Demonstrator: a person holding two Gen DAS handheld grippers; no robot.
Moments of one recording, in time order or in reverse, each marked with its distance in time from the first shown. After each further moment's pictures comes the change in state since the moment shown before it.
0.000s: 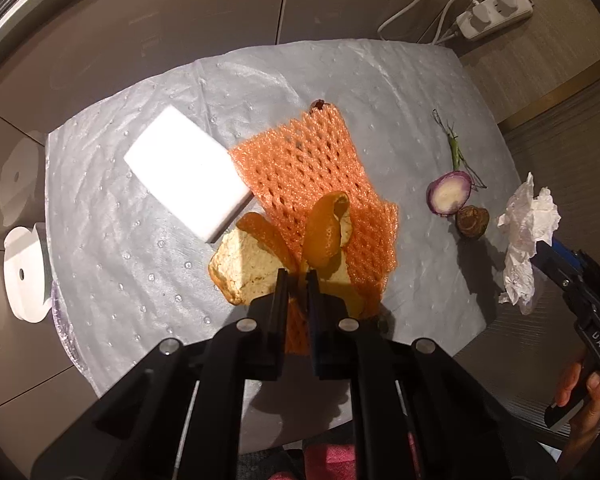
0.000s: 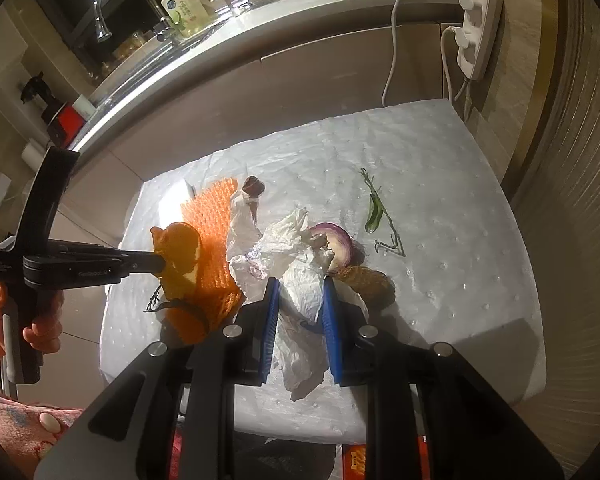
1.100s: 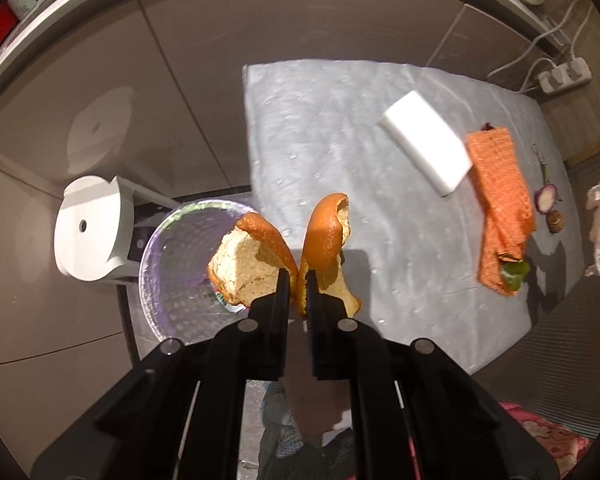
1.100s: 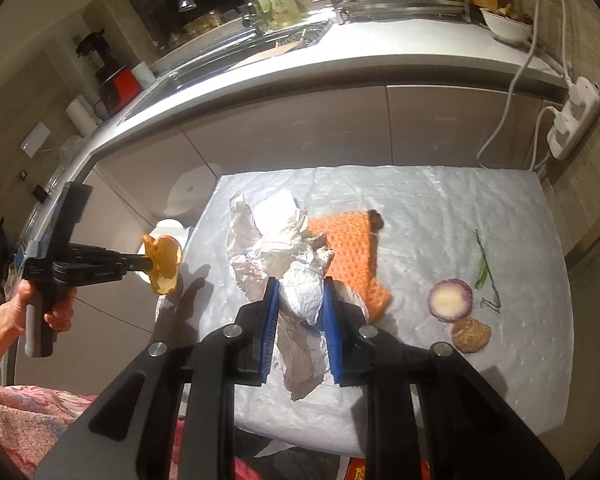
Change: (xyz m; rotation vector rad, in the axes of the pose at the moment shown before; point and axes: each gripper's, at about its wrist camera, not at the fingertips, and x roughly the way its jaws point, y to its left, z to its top) left arm -0.041 0.181 -0.078 -0.176 -0.058 0.139; right arm -0.004 0.138 0.022 -0.221 -0.010 0.091
